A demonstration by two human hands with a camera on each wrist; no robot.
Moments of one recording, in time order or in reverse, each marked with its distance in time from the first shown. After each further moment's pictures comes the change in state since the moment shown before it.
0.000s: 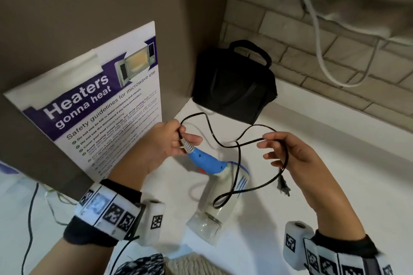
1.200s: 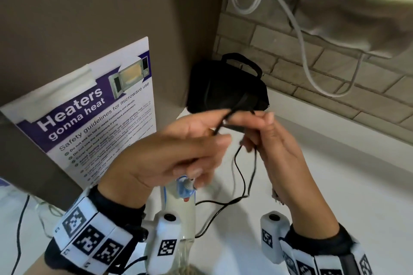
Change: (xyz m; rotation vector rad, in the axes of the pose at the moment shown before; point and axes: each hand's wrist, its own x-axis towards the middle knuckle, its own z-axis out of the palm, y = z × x) left_hand -0.093 0.063 0.051 0.024 -0.947 0.301; right_hand -0.008 -0.067 0.038 0.111 -0.055 -0.342
